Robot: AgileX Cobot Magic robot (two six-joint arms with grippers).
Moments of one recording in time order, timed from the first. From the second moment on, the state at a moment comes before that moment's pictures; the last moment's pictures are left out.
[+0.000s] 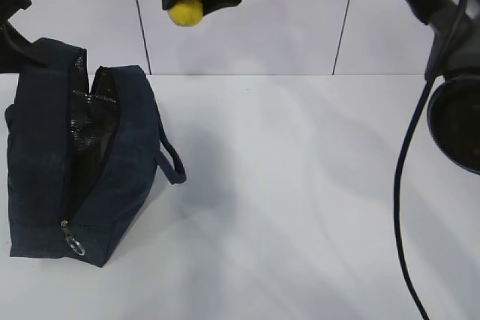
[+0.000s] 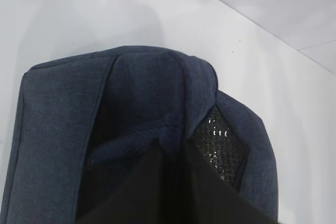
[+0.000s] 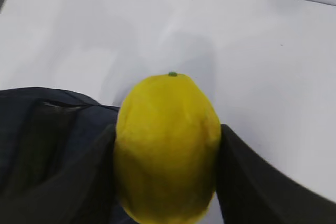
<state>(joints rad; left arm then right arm) -0.02 1.51 -1.08 -0.72 0.60 0.05 0.47 2.47 -2.78 0.30 1.25 0.15</state>
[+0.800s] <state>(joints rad) -0.02 1.51 -1.08 -0.71 0.59 0.06 0.53 2.37 -2.66 0.44 1.26 0.15</state>
